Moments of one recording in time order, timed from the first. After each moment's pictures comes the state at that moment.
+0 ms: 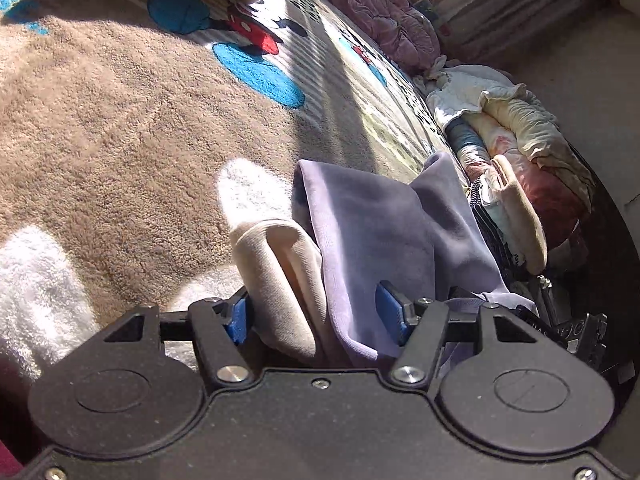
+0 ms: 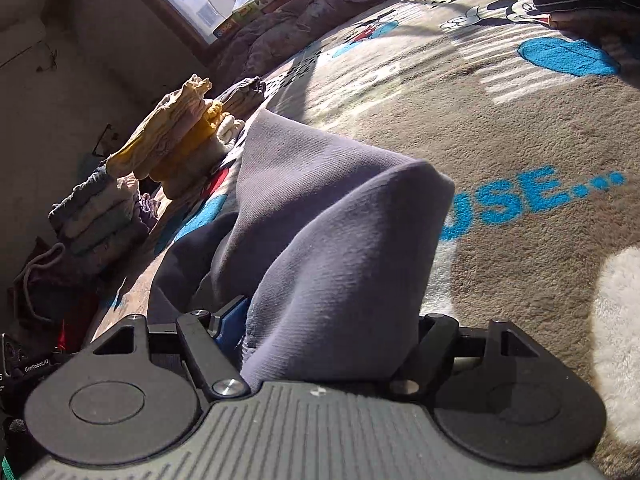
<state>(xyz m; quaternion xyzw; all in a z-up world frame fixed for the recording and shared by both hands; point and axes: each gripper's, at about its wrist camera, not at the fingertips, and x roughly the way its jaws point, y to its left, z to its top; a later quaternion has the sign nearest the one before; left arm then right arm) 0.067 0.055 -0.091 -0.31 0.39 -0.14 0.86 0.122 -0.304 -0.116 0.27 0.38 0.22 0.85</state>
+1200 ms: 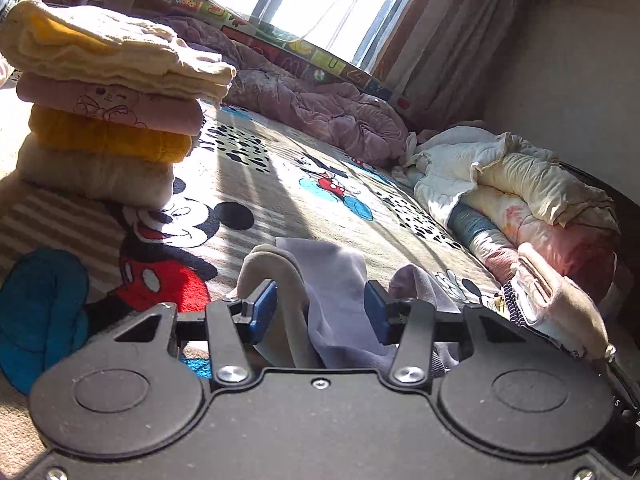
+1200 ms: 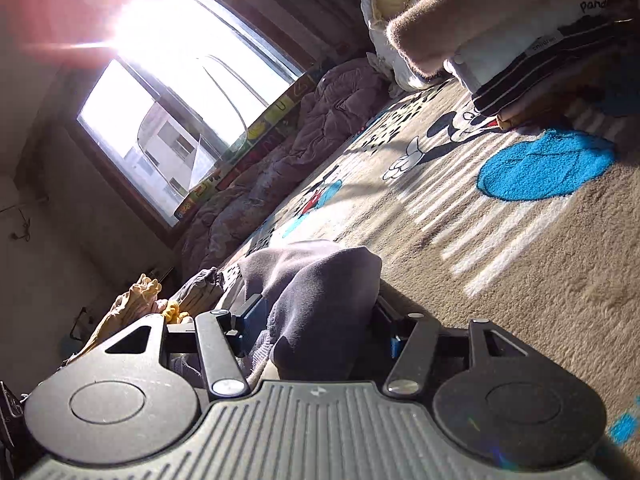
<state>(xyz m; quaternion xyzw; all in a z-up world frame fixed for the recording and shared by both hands) 0.261 0.059 -0.038 -0.19 0.21 -0.13 0.95 0.211 -0.351 -0.120 0.35 0.13 0.07 0.93</state>
